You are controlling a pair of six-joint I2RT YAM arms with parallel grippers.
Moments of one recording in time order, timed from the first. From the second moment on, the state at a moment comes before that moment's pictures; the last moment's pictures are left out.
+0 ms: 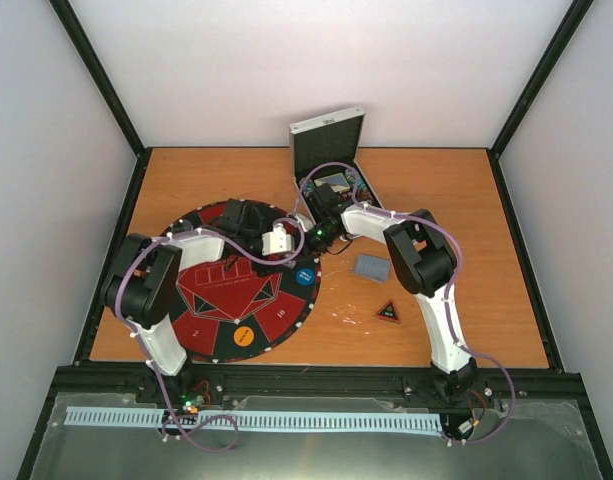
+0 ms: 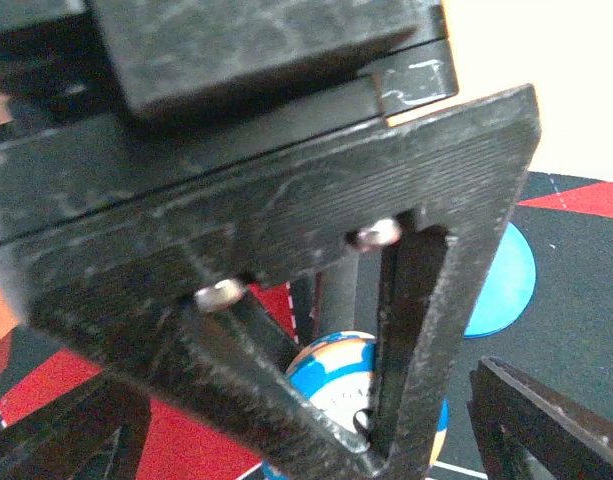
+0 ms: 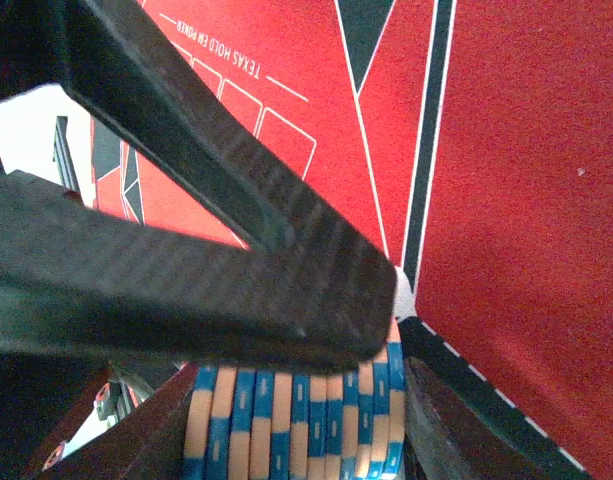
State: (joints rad) left arm -0.35 1.75 0.92 -0.13 0.67 1.03; right arm 0.59 2.24 1.58 -0.53 -0.87 0.18
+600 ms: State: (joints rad) left arm -0.36 1.84 1.00 -0.24 0.66 1.09; right arm 0.59 2.24 1.57 -0.52 -0.87 0.20
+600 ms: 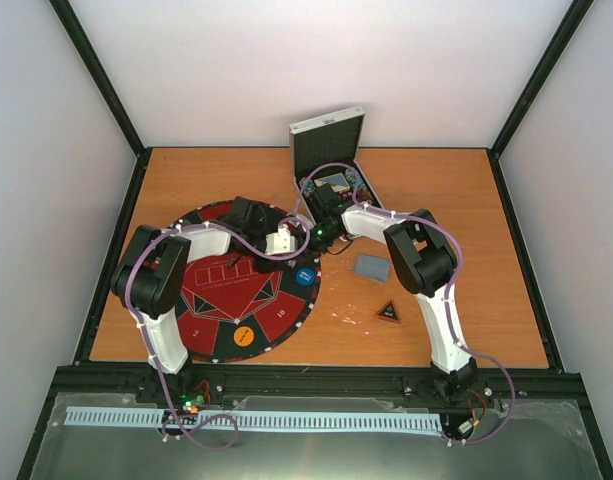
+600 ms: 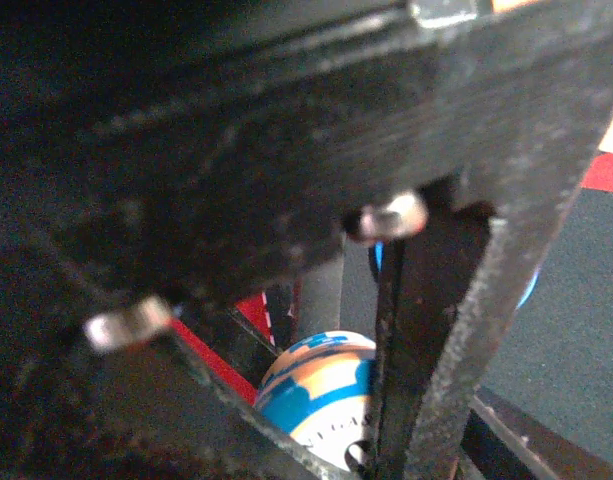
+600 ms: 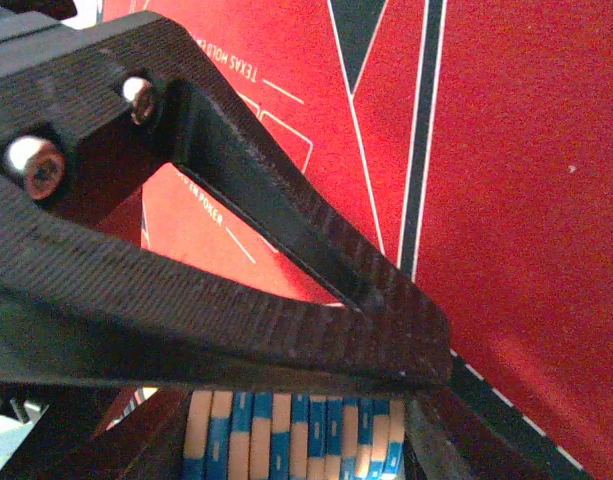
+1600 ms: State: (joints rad) left arm -0.37 1.85 1.02 -0.29 0.67 1.15; right arm 0.58 2.22 1.56 -0.53 -0.81 0.20
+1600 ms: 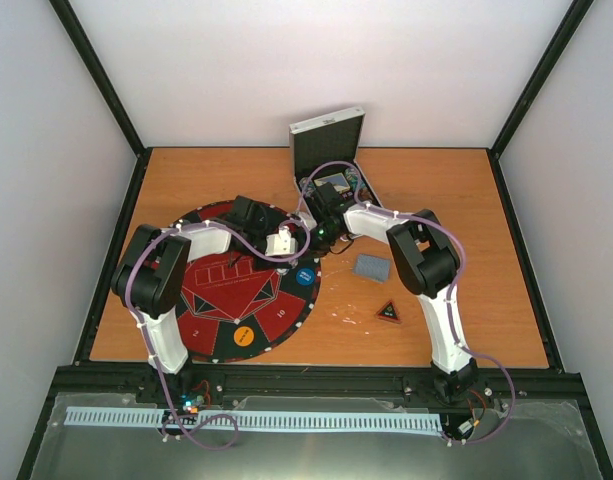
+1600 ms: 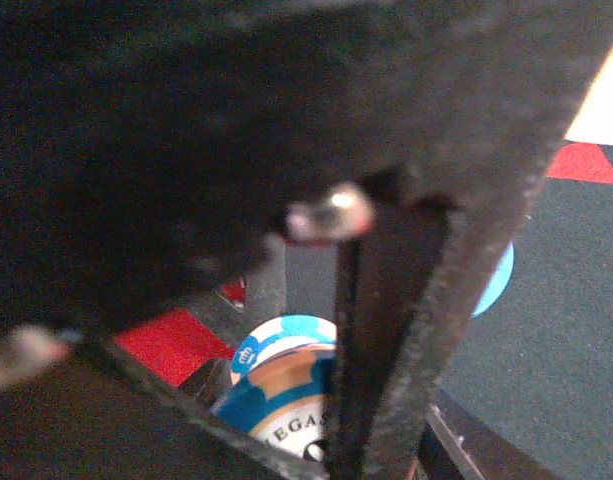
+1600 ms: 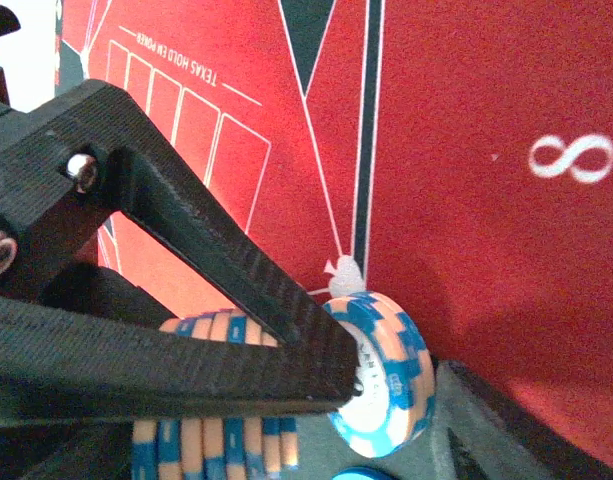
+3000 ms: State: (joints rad) left arm -0.37 1.87 1.08 -0.47 0.59 1.30; right arm 0.50 1.99 1.47 -0.60 -0.62 0.15
